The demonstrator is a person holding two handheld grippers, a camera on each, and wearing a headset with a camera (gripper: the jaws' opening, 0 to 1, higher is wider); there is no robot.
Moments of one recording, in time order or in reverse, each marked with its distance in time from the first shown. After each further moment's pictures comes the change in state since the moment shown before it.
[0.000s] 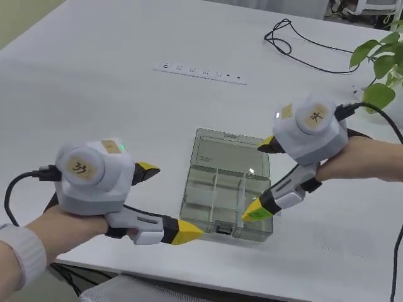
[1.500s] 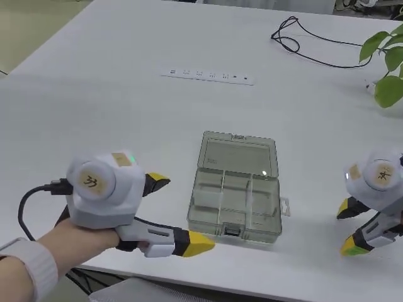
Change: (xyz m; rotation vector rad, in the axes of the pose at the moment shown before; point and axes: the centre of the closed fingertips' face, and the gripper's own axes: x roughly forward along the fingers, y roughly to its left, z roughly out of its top) left arm -0.003 -0.016 -0.007 0.001 0.042 0.012; right arm -0.021 0.015 -0.168 -0.038 0.344 0.101
